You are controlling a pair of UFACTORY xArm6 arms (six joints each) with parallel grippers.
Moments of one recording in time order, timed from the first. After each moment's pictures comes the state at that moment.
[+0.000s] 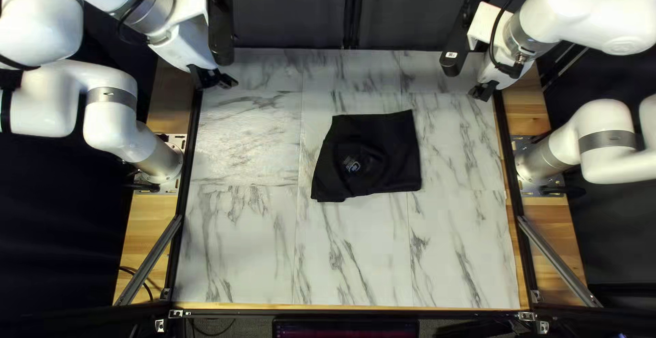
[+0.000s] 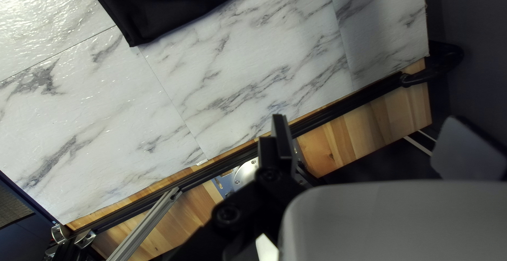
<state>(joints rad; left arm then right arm) 0.14 -0.93 -0.86 0.06 1.37 0.05 -0.09 -0.62 -0.91 -0.22 1.56 0.31</state>
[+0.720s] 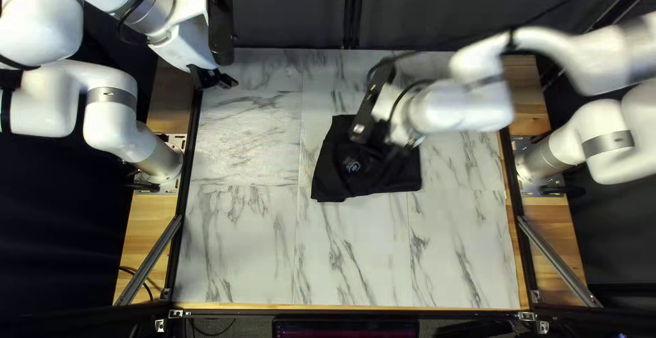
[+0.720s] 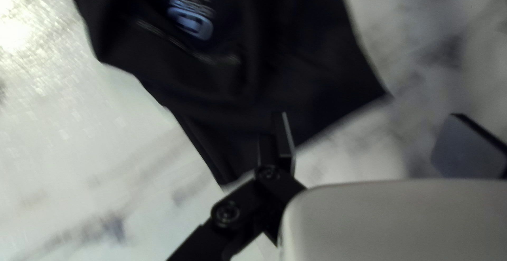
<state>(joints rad) 0.14 -0.93 -0.86 0.06 1.37 0.05 0.10 -0.05 -0.87 -0.38 0.88 0.71</state>
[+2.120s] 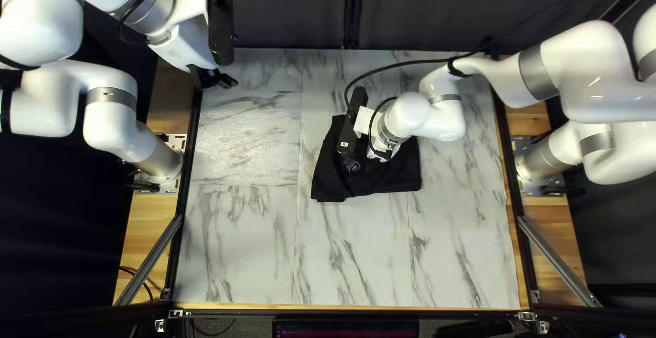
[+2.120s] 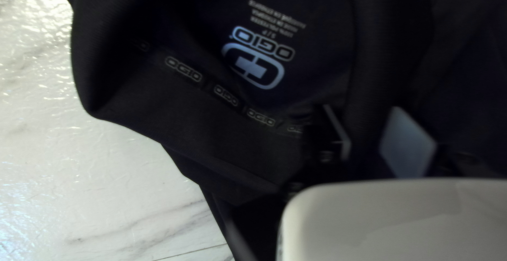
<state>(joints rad) 0.14 -0.93 -0.86 0.06 1.37 0.05 -0.03 0.13 -0.77 -0.19 0.49 0.38</state>
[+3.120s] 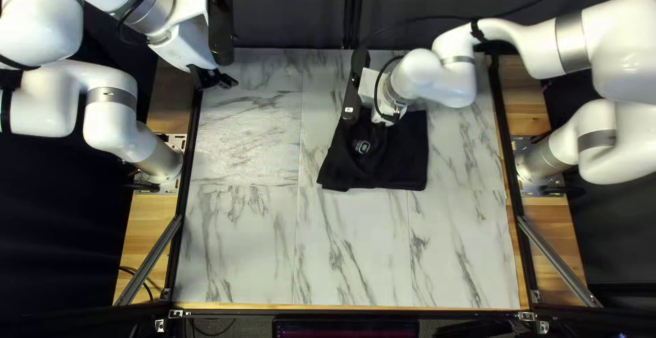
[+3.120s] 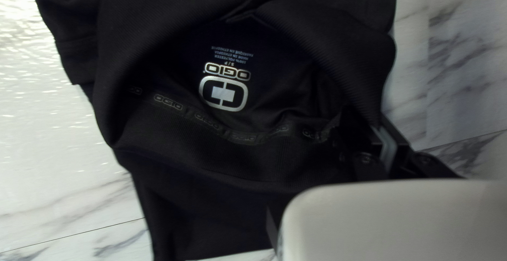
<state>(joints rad) 0.14 -0.93 -0.86 0.06 1.37 0.05 -0.19 0.03 -0.80 -0.23 0.60 0.15</state>
